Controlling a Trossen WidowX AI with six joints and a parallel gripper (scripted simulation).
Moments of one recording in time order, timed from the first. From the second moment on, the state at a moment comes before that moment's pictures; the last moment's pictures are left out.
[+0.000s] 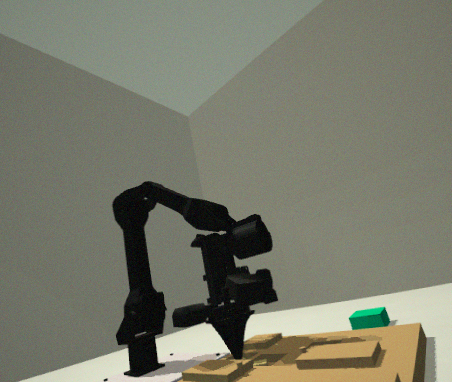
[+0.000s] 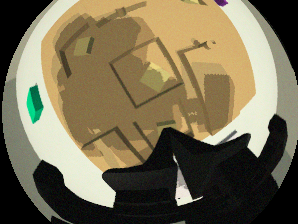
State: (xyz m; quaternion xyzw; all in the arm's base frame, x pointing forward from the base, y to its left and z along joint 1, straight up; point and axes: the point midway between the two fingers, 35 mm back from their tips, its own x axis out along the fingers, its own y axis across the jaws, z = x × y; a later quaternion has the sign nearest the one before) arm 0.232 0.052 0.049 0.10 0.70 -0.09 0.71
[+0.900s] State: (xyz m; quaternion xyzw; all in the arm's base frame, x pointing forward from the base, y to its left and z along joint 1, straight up) arm 0.230 0.050 0.056 0.09 0.70 -0.09 0.70
